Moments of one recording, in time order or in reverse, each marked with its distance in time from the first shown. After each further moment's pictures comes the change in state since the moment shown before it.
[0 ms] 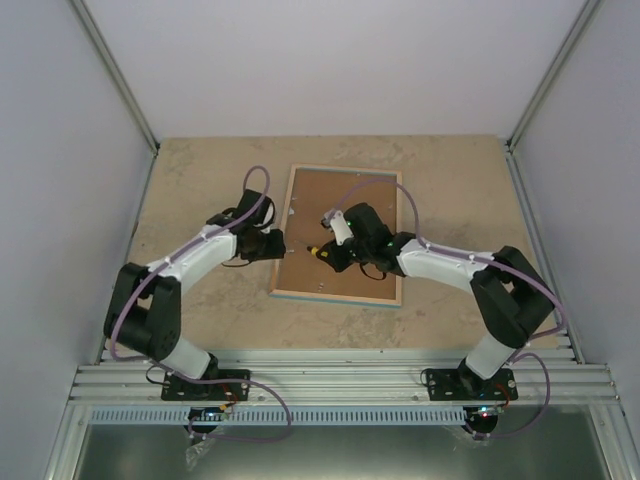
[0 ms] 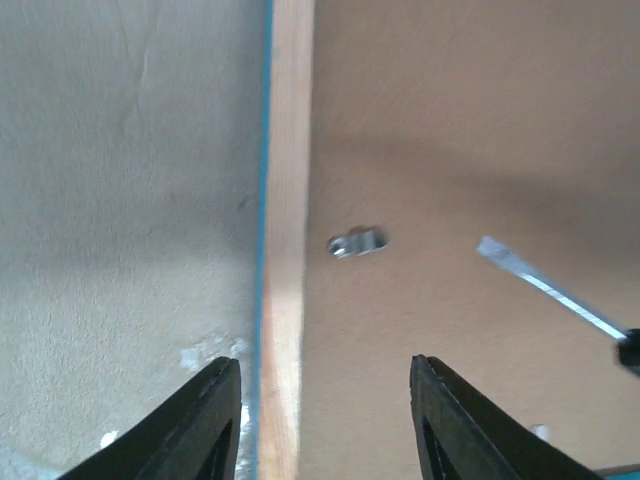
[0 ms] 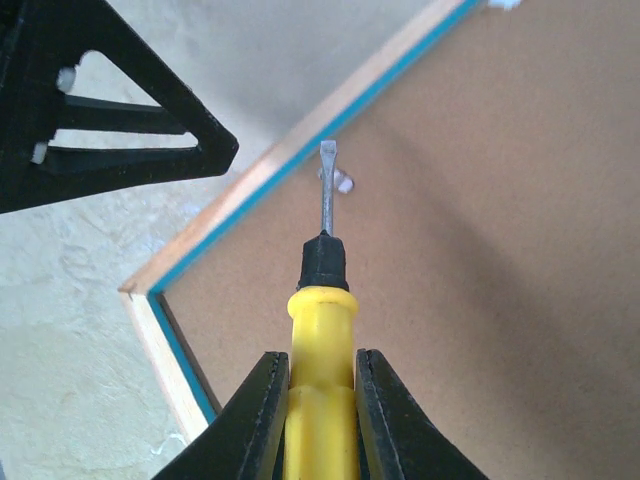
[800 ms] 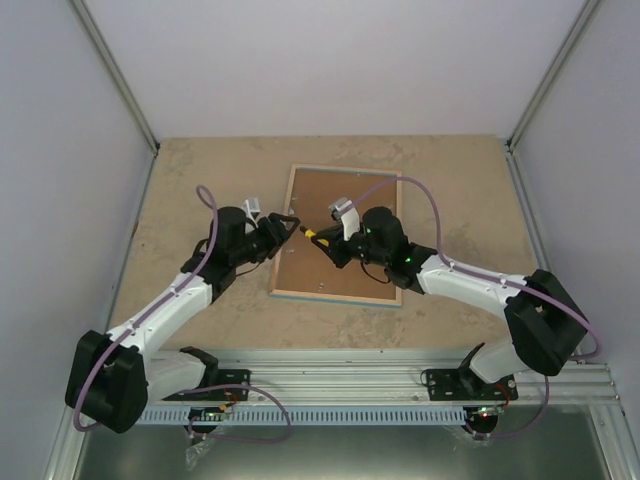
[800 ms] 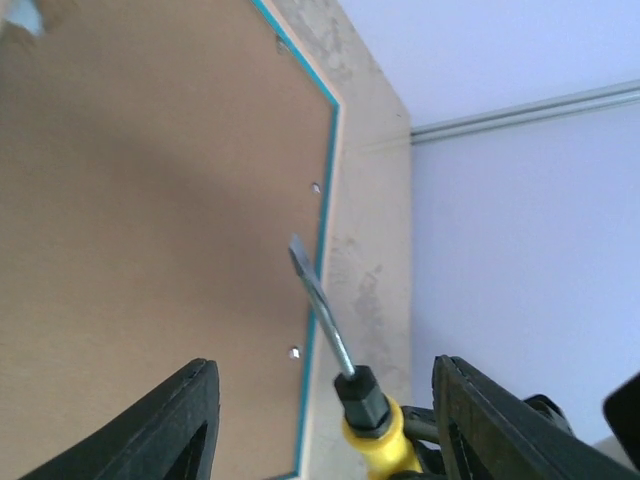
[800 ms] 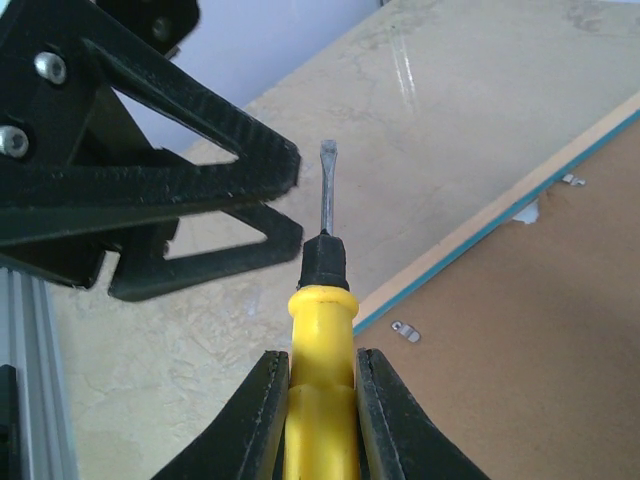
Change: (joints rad) left arm -0.017 -0.434 -0.313 0.595 0.216 -0.671; right arm 0.027 -0.223 -0.147 0.313 0.024 0.063
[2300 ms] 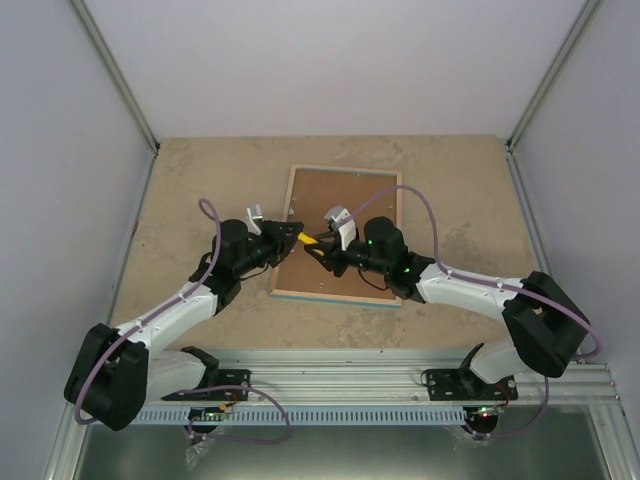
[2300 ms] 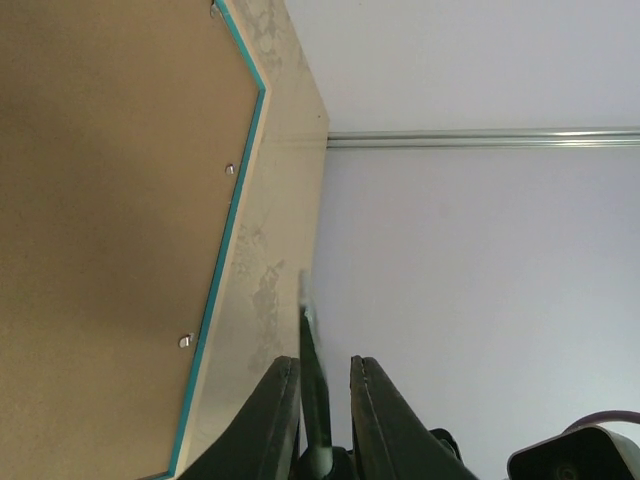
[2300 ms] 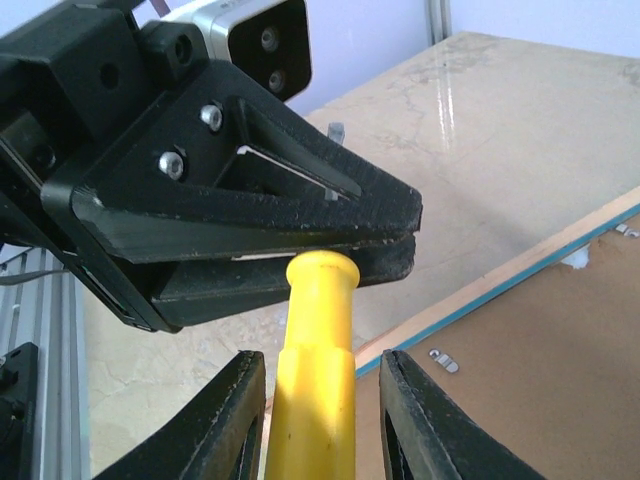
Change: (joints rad) left arm -0.063 0.013 -0.147 0.374 0.020 -0.344; right arm 0.046 -0.010 -0.082 0.165 -0.029 -0.061
